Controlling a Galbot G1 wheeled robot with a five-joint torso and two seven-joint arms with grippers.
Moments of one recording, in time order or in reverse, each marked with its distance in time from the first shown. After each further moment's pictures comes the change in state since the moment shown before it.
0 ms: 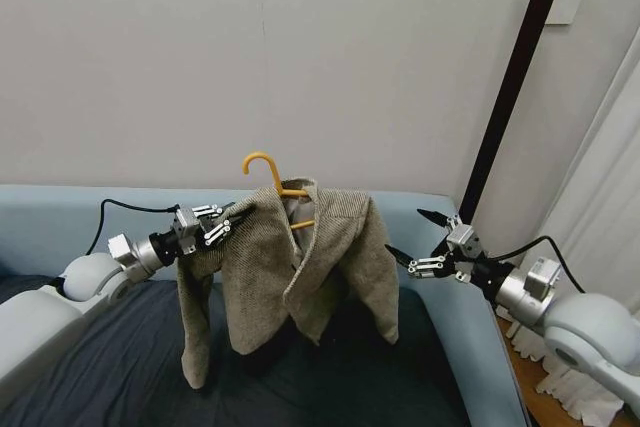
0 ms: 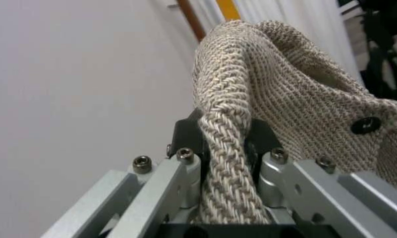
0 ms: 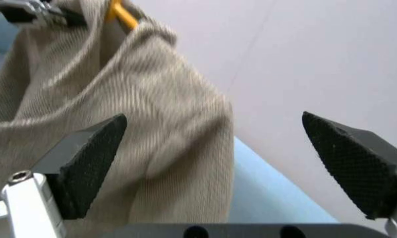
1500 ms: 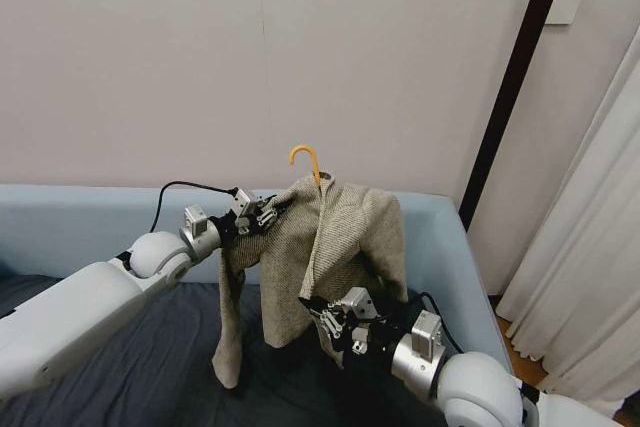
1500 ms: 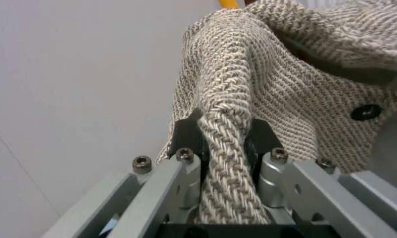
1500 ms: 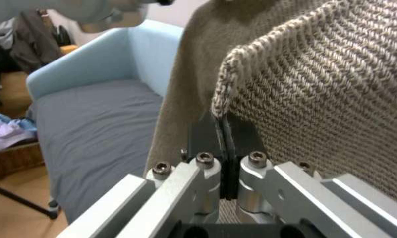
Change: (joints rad) left arm -0.194 -0.088 0.151 -0.071 -0.041 0.409 -0.287; right arm 0.001 0.361 -0.333 0.126 0.043 -0.238 0.281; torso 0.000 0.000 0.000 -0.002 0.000
